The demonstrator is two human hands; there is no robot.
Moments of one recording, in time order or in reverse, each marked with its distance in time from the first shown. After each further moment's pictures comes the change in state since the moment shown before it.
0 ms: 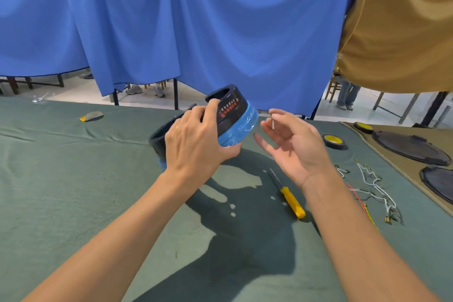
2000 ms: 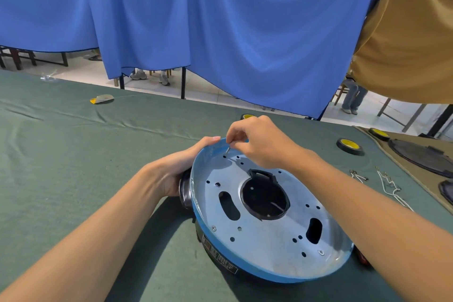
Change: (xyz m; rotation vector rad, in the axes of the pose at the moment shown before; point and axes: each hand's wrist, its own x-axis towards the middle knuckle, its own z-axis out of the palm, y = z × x) left_hand -0.026 -0.103 0.044 -1.332 -1.278 -0.997; right_hand 0.031 0.043 0.054 -1.712 -0.586 -0.403
